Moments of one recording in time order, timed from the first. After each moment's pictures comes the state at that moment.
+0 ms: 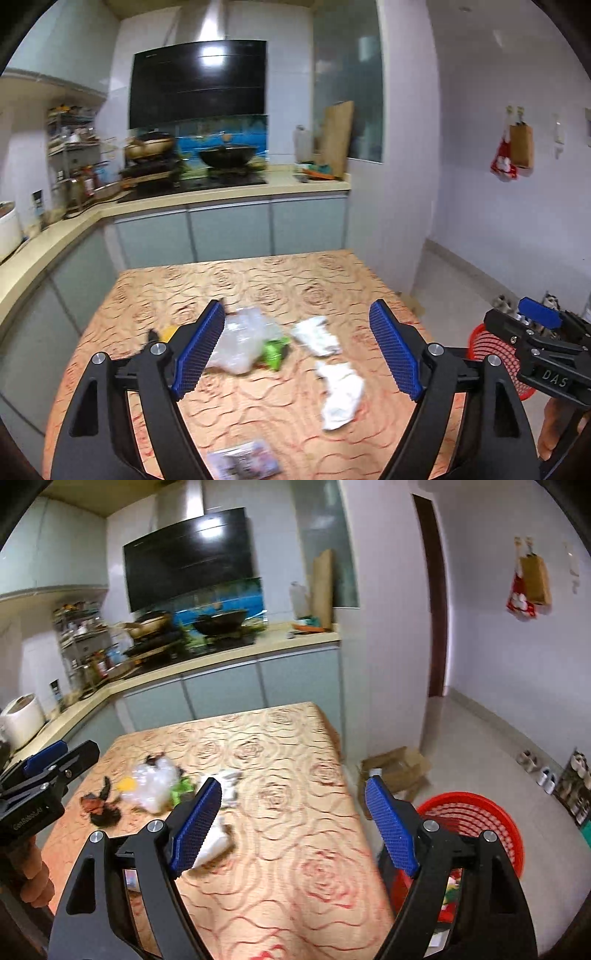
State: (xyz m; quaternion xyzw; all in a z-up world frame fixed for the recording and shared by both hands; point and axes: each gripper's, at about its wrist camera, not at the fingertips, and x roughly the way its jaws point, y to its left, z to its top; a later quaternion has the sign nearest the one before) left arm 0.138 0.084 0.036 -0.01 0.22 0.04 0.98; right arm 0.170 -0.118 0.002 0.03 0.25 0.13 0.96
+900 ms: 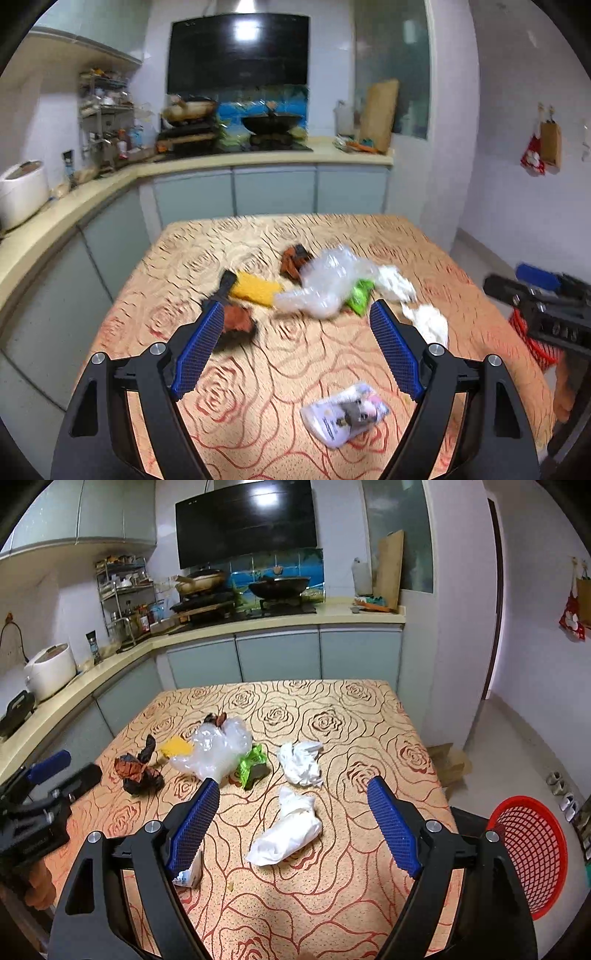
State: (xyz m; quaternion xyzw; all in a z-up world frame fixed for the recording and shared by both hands) left arm 0.105 0.176 -0.020 -0.03 0.27 0.07 0.96; right arm 0.181 -0.026 -0.026 -0.02 0.30 0.20 0.93
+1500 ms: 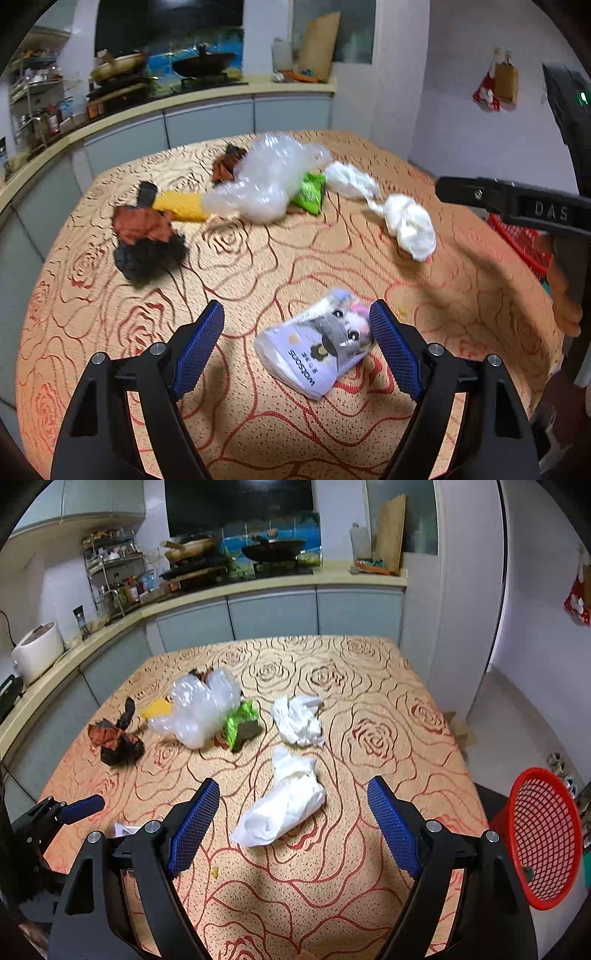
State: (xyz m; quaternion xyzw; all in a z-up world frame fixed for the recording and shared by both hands) left arm 0.124 0.161 -0.106 0.00 0.37 -0.05 0.93; right arm 0.203 -0.015 -0.072 -0.03 0.36 0.19 0.91
